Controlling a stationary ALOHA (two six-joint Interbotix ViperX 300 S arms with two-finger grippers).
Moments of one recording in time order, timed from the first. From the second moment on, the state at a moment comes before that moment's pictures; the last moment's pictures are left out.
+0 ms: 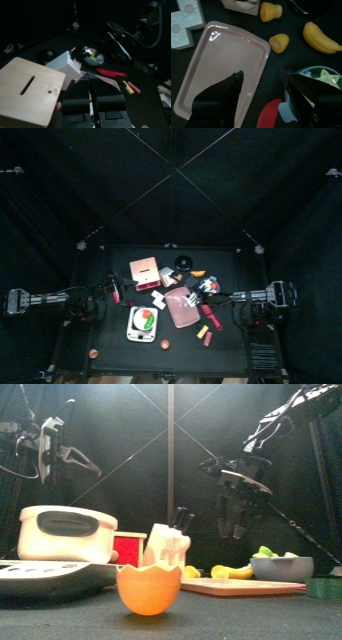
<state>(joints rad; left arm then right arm) 0.31 -0.78 1.21 -0.40 -0.31 0.00 -0.04 -0.13 0.66 -0.65 0.68 1.15</state>
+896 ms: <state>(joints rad) 0.75 -0.54 1.05 -0.49 -0.10 0.00 0.01 0.13 0.30 -0.79 0.49 1.15</state>
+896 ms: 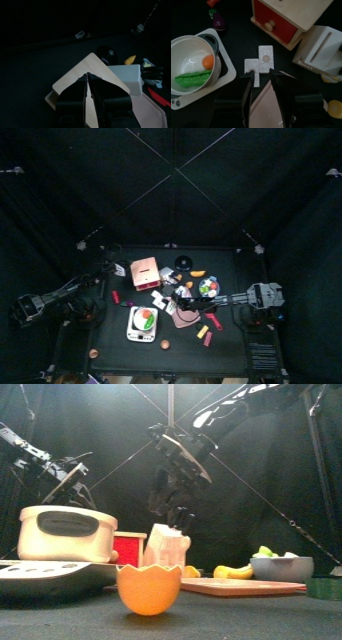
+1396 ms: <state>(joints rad) 0.82 -0.20 0.87 -0.57 -0.08 0.00 -0.04 0.30 0.14 -0.79 0.50 1.15</state>
